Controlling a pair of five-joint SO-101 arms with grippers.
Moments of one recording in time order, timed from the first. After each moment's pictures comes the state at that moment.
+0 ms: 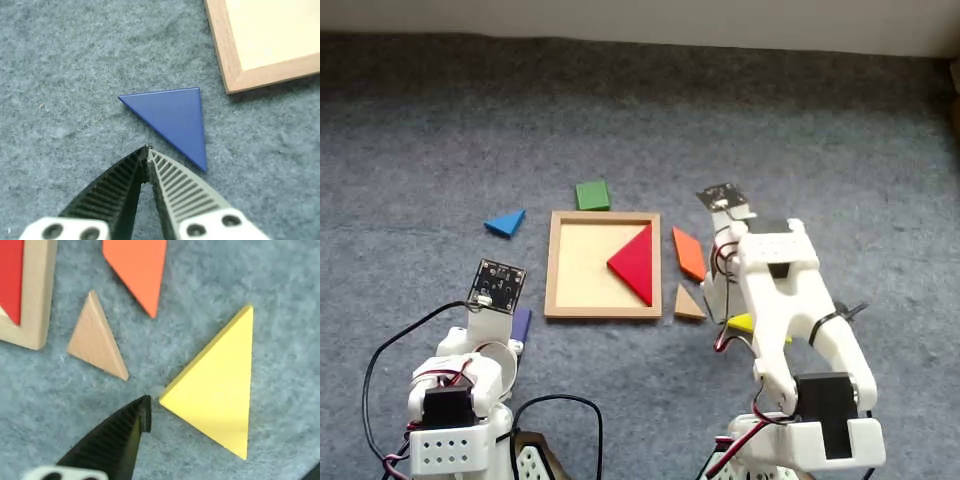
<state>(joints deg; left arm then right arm) -11.1 -102.3 96.0 75.8 -12.6 -9.8 -6.8 37.9 67.6 19.1</state>
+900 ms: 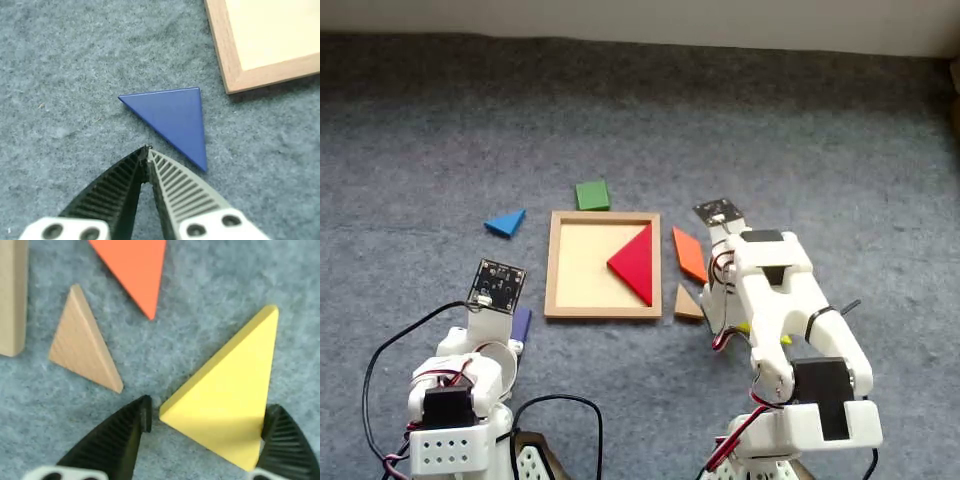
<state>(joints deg) -11.1 -102.3 96.0 75.8 -12.6 -9.8 -1.9 41.1 62.0 19.4</state>
